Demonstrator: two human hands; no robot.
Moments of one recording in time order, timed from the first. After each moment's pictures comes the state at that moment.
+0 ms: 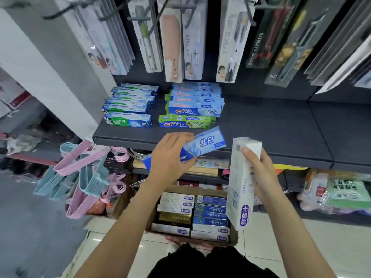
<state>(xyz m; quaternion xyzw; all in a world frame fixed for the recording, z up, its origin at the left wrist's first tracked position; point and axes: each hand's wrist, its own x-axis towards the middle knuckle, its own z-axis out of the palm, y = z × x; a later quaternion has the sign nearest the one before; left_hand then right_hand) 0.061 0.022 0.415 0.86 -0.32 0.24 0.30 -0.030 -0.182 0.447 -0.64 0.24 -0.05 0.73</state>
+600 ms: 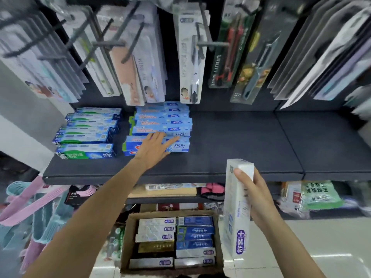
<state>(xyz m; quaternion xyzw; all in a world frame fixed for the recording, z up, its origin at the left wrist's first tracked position) 0.238 -0.046 0.344 0.89 -0.42 0.10 -0.15 -0.011 -0.245 0.442 -0.62 0.31 -0.05 0.72</state>
